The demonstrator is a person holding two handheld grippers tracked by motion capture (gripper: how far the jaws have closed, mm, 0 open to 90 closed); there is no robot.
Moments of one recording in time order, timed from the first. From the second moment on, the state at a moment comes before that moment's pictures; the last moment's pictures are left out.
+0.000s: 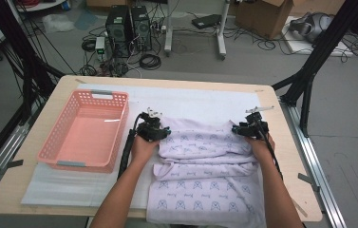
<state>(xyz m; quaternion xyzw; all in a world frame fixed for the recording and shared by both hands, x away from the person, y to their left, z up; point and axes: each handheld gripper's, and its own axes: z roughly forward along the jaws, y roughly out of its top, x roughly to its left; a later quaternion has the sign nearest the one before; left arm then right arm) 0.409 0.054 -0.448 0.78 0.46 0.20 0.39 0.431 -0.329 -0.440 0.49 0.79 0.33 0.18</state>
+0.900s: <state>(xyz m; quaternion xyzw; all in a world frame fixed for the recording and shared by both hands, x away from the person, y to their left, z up) 0.450 0.065 -0.420 0.70 0.50 0.21 0.46 0.458 -0.331 -0.399 0.50 0.69 0.37 0.36</state>
